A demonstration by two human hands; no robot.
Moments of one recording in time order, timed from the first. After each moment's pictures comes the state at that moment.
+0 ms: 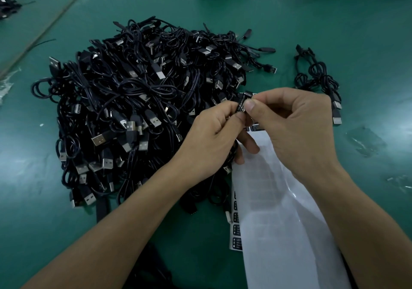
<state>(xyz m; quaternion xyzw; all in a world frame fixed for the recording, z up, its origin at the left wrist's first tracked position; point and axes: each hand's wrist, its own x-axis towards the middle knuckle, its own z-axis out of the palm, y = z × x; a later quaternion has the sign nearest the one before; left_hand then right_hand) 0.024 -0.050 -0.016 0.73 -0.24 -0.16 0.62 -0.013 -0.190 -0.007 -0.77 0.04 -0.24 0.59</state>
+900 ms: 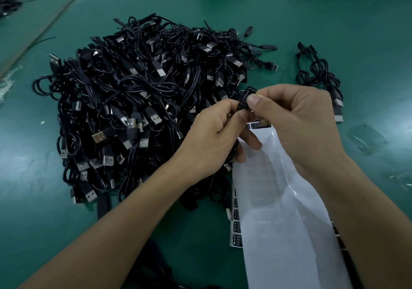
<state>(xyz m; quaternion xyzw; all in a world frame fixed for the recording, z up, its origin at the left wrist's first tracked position) 0.025 -0.050 -0.019 0.75 -0.24 -0.16 0.60 -0.011 -0.195 -0.005 -0.75 0.02 -0.19 0.63</state>
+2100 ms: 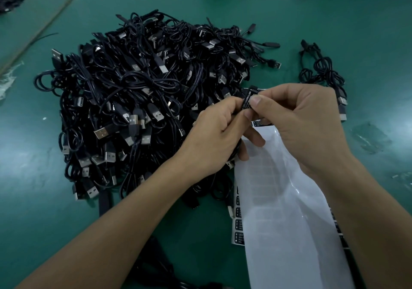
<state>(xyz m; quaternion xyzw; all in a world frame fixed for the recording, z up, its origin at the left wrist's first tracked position) 0.027 -0.050 -0.024 0.74 -0.26 -0.15 0.60 -0.010 -0.198 -0.009 -0.78 0.06 -0.19 0.59</state>
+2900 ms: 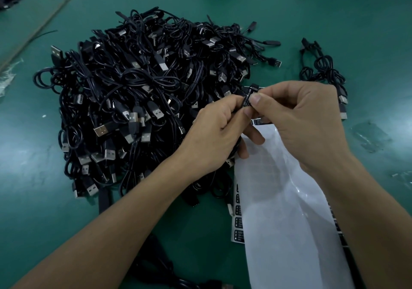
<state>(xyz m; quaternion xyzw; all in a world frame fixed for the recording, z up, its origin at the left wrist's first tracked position) 0.027 -0.050 -0.025 0.75 -0.26 -0.15 0.59 -0.010 -0.198 -0.009 -0.80 0.06 -0.21 0.56</state>
